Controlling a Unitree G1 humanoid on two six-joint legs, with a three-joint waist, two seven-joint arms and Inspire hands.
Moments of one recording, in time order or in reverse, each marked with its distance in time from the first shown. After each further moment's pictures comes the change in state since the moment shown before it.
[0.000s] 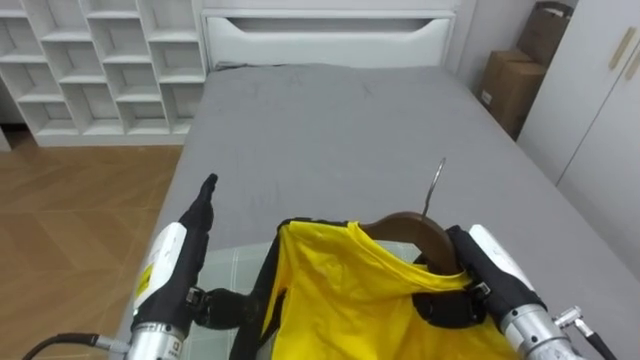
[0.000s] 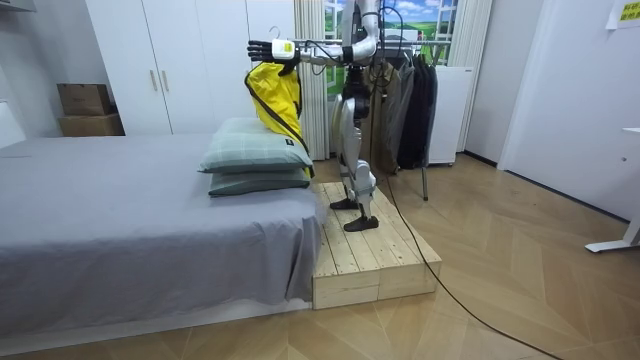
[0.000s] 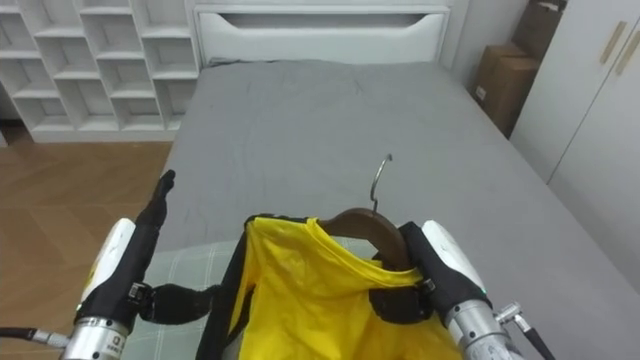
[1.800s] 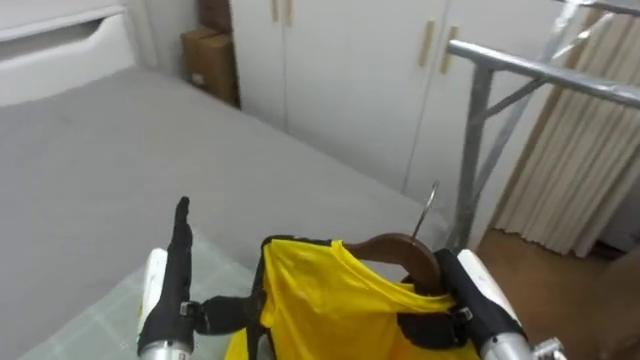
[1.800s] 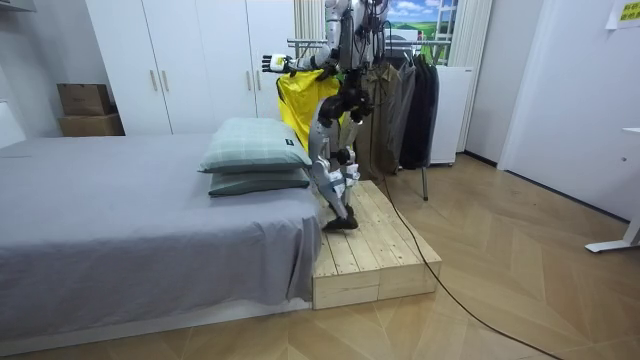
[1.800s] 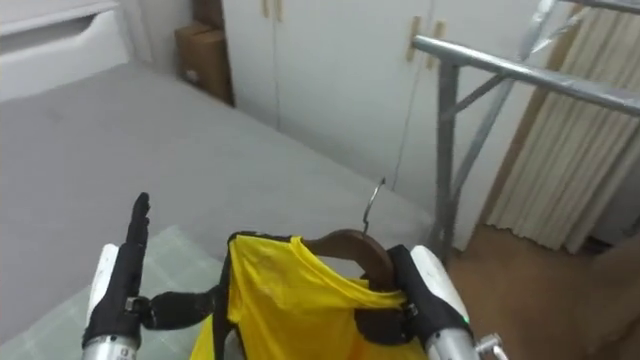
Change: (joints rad) left arm 0.000 -0.127 -0.007 0.115 -0.162 -0.046 0.175; right arm 0.037 0.076 0.064 0.032 -0.027 -0.020 -0.120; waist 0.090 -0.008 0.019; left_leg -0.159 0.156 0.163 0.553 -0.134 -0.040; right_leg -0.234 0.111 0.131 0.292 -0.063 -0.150
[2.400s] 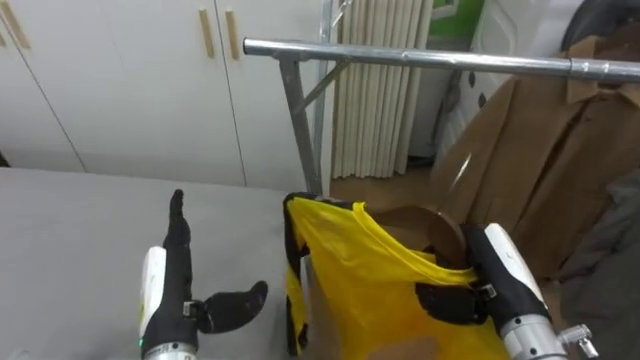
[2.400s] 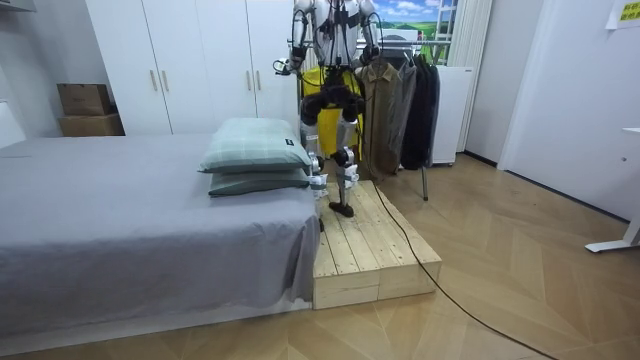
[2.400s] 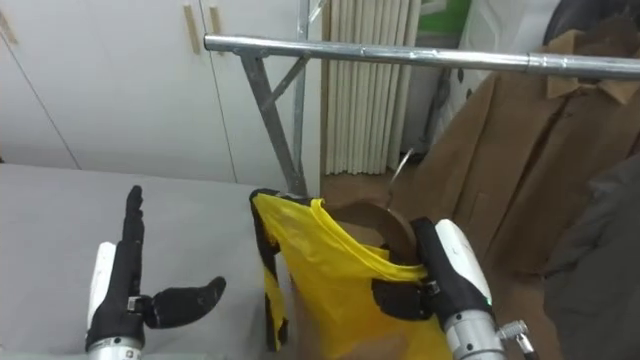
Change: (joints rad) left arm -0.001 0.056 -0.033 0.027 0.007 -0.023 0.097; right arm 0.019 -0.024 -0.062 -0.073 0.045 0.012 -0.057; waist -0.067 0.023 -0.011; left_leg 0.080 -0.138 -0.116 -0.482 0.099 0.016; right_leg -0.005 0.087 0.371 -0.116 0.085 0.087
